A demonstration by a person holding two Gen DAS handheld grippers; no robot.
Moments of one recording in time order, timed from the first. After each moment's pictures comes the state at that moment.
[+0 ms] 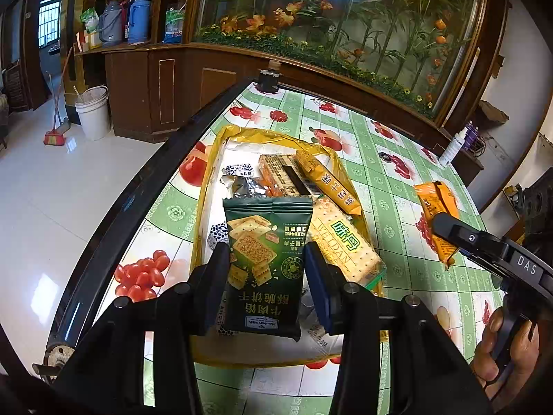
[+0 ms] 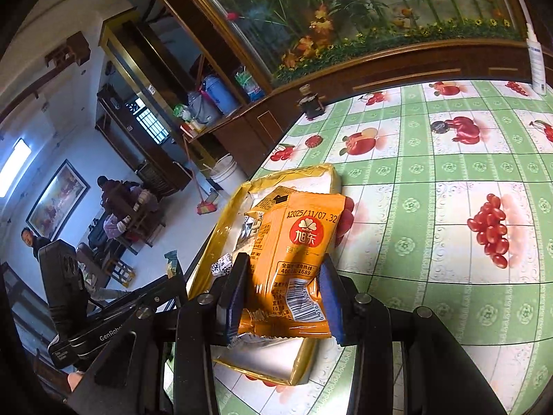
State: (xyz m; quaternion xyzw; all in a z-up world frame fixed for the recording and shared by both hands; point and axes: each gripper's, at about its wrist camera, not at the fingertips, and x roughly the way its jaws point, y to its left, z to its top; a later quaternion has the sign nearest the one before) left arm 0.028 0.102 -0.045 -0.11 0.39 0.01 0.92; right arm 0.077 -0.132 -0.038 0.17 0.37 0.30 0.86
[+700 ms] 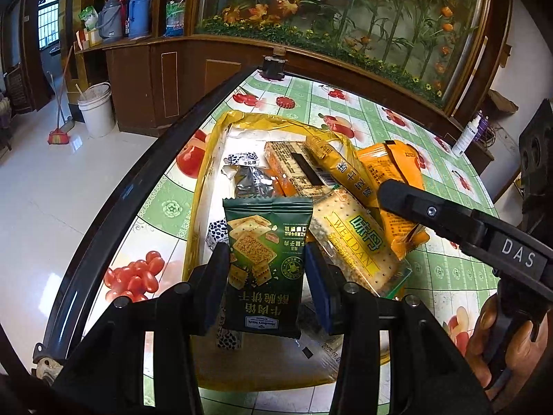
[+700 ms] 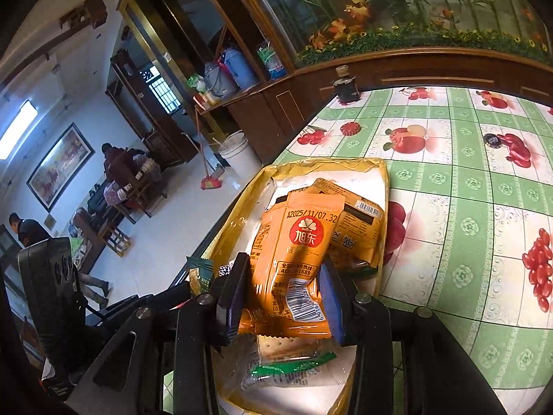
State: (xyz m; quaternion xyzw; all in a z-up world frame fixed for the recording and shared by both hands) left arm 0.046 0.097 -0.065 -0.10 0.40 0.03 0.91; right arm 0.104 -0.057 -0.047 0.10 0.38 0.33 0.86
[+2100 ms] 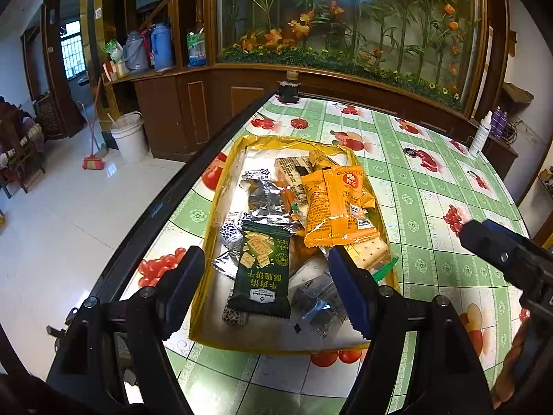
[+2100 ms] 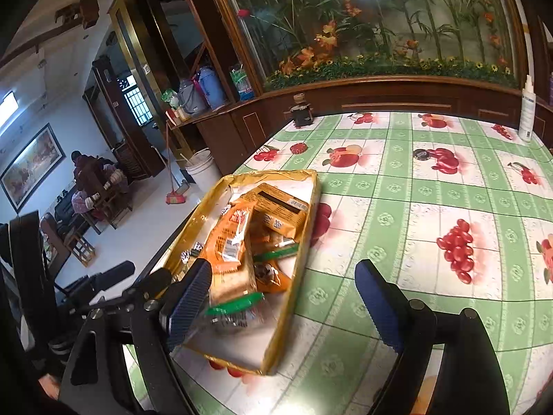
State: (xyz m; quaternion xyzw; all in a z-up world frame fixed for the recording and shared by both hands) left arm 0.008 0.062 -0.042 -0.04 0.36 0.10 0.93; right arm 0.037 -0.135 -0.029 0.07 0.34 0.25 0.90
